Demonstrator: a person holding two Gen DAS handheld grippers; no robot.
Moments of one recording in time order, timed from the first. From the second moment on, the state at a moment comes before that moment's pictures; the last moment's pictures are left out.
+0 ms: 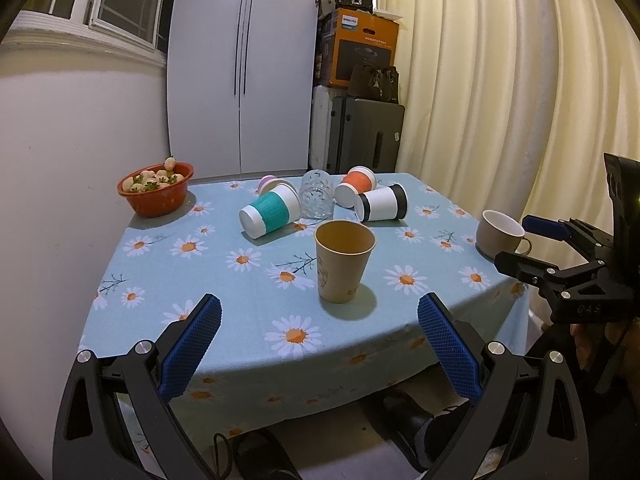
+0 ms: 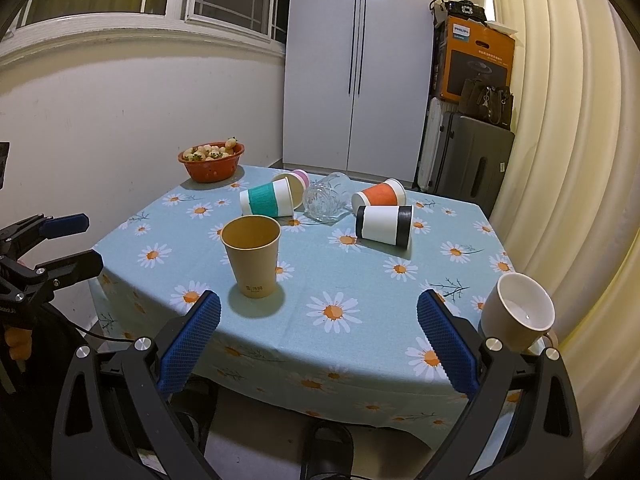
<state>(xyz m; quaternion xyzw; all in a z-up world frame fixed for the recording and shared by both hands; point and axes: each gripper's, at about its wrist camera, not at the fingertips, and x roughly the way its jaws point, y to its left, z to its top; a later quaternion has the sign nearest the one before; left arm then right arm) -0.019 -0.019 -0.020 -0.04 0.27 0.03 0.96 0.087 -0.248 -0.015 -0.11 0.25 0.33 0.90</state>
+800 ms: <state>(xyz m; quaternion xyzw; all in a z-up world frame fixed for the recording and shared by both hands) -0.019 -0.020 -0.021 -0.04 0.27 0.03 0.96 0.087 -0.247 -0.015 -0.11 0.25 0.33 0.90</state>
